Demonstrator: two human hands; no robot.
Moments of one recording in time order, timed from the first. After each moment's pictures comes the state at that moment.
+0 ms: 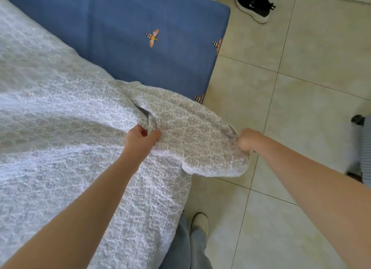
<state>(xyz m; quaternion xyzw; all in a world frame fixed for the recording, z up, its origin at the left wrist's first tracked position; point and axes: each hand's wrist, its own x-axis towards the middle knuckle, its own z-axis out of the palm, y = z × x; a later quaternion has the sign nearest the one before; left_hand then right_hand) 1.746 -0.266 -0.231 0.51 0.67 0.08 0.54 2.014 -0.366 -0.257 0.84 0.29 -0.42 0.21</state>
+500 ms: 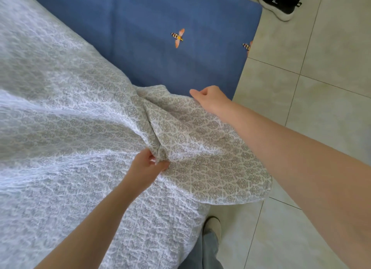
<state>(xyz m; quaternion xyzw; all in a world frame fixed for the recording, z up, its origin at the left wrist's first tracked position) 1.674 -0.263 -0.235 0.55 0.60 0.01 0.59 1.921 -0.200 -0.238 0.79 0.34 -0.48 -0.18</state>
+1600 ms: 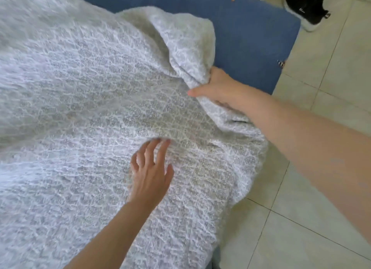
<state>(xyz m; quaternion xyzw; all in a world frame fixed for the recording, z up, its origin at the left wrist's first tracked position) 1.645 -0.235 -0.285 0.80 0.55 0.00 0.22 1.899 -0.101 -0.224 0.71 0.44 -0.52 -0.19</state>
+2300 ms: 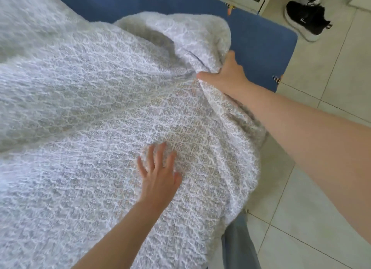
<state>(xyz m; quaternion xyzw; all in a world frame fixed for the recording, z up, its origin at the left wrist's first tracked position) 1.693 -0.220 -0.305 0.81 0.54 -0.13 0.20 1.956 -0.064 -0.224 0.78 0.44 -0.39 -0.21</state>
